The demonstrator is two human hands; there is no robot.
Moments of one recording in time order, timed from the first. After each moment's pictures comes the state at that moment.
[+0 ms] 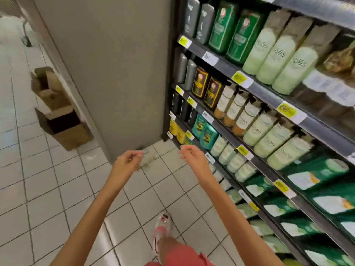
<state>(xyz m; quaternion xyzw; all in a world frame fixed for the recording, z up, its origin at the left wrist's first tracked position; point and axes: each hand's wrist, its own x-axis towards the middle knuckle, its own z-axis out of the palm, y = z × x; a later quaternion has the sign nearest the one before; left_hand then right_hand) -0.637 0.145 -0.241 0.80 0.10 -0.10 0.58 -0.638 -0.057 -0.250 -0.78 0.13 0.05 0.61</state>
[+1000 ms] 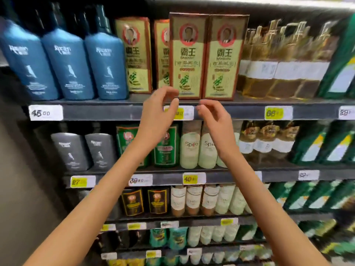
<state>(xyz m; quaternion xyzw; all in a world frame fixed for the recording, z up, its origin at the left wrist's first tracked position) -0.217 -0.118 0.039 0.57 -0.59 0.05 0.57 -0.350 -0.177 0.015 -0.68 0.26 -0.56 0.39</state>
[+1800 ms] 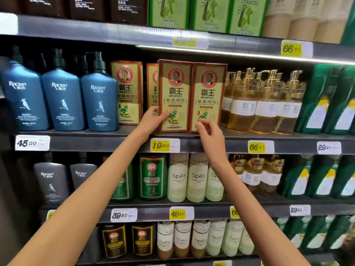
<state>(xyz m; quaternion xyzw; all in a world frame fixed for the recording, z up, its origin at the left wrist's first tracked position) -0.163 -0.231 0.067 0.60 -0.50 -0.19 0.59 -0.358 -0.225 0.046 -0.68 0.29 -0.57 0.35</state>
